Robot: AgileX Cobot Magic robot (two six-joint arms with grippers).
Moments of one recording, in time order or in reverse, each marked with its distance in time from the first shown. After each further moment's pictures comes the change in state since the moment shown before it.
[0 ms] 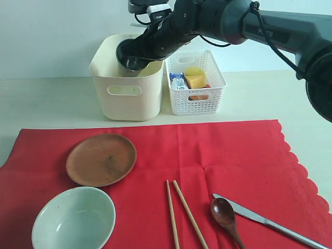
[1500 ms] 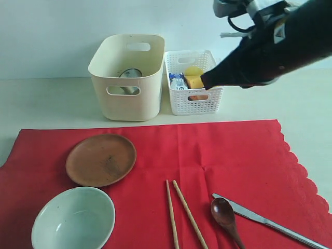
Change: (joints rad) left arm 0.000 0.000 0.000 0.000 0.000 0.000; right arm 0.000 -0.898 1.001 -0.306 0.000 0.215
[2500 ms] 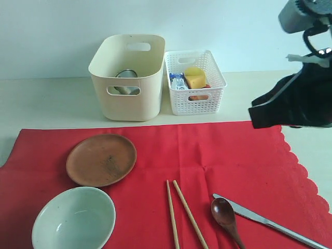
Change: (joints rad) left arm 0.000 0.000 0.000 0.000 0.000 0.000; right arm 0.000 -0.370 0.263 0.260 0.057 -0.143
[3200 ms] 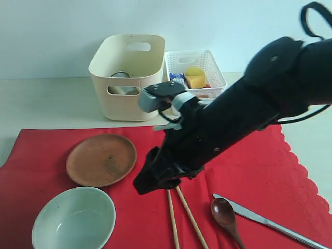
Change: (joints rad) left arm 0.000 0.000 0.000 0.000 0.000 0.000; right arm 0.105 0.625 -0.185 0.795 0.160 -0.872
